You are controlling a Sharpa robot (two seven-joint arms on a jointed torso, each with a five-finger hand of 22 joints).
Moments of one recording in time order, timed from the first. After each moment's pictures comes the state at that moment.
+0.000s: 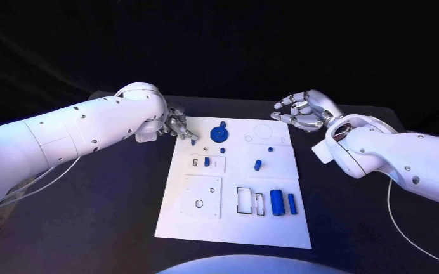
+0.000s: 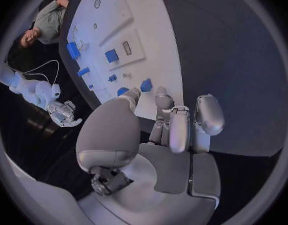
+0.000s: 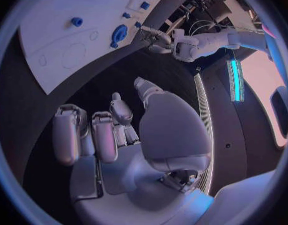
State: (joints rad) left arm 1.28 -0.65 -0.04 1.22 -1.20 0.31 -0.50; left_hand 1.11 -0.11 0.20 0.30 0.17 0.85 0.08 0.74 0.49 1.17 0.01 1.15 0.73 1.47 -0.05 1.45 1.30 0.10 1.29 0.06 1.34 1.14; right arm 1.24 -0.92 -0.15 1.59 -0.81 -0.55 0.04; right_hand 1.24 -0.15 0.27 0.20 0.22 0.81 0.18 0.27 0.34 1.20 0.09 1.27 1.12 1.47 0.02 1.51 1.31 0.04 1.45 0.12 1.39 1.31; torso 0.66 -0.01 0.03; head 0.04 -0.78
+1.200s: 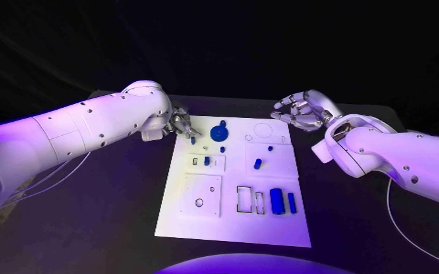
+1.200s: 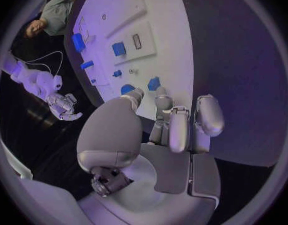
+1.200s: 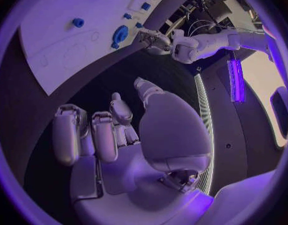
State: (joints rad) left arm 1.29 -0.61 -0.05 1.17 -1.11 0.30 -0.50; left_hand 1.15 -0.12 0.27 0.30 0.17 0.85 0.07 0.75 0.51 1.17 0.00 1.16 0.75 1.46 -0.05 1.45 1.30 0.10 1.29 0.06 1.36 1.16; right arm 1.24 -0.91 -0.15 1.58 -0.81 -0.55 0.04; right_hand 1.24 -0.15 0.27 0.21 0.22 0.81 0.18 0.27 0.34 1.20 0.09 1.27 1.12 1.47 0.02 1.51 1.31 0.04 1.45 0.12 1.39 1.31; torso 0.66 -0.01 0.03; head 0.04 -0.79
